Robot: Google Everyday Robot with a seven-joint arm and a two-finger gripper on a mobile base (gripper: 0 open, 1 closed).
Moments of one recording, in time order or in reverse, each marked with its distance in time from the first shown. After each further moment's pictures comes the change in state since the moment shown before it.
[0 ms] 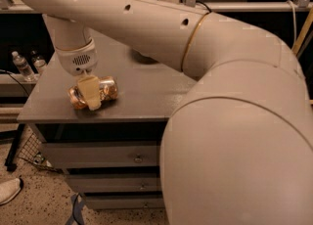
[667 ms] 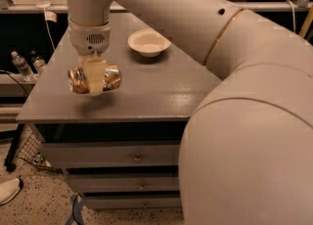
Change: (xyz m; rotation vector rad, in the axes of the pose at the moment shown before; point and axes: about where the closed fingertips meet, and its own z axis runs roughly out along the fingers) arm 0.008 -0.007 -0.042 0.064 -0.201 0.006
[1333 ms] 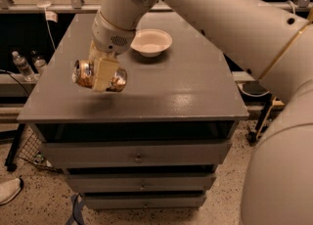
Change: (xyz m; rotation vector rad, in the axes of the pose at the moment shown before) arm 0.017 0.006 -0.020 0.149 -0.268 0.117
